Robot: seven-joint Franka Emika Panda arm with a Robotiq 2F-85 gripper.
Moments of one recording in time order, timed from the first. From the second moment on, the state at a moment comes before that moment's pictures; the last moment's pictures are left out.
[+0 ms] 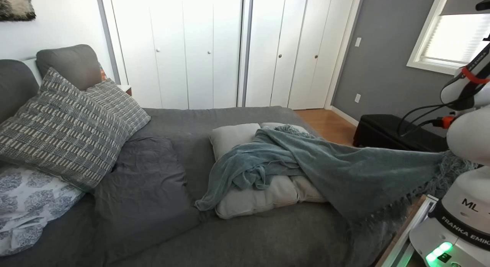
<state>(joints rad) -0.82 -0.02 -0.53 -2.55 -0.63 2.44 1.04</state>
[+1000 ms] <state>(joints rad) -0.70 0.24 -0.59 -2.40 -0.66 2.52 1.47</state>
